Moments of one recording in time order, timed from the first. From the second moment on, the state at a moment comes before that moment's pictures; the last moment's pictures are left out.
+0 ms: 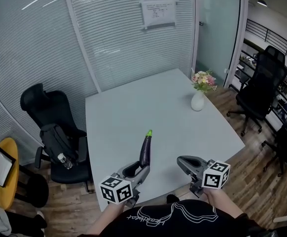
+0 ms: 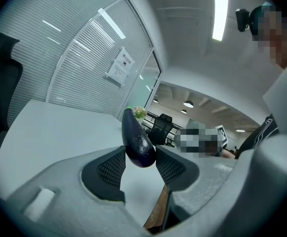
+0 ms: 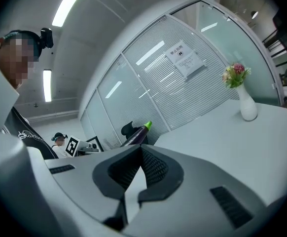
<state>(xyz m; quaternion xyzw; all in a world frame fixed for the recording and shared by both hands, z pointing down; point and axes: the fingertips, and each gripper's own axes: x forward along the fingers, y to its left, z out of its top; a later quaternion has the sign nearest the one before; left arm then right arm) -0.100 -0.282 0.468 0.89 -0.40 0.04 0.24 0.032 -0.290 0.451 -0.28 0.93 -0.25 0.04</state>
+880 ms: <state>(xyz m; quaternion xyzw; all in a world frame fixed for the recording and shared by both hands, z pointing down) -0.106 -0.359 0.548 0.86 -0.42 0.10 0.28 0.029 -0.362 0.484 -0.27 0.92 -0.29 0.01</state>
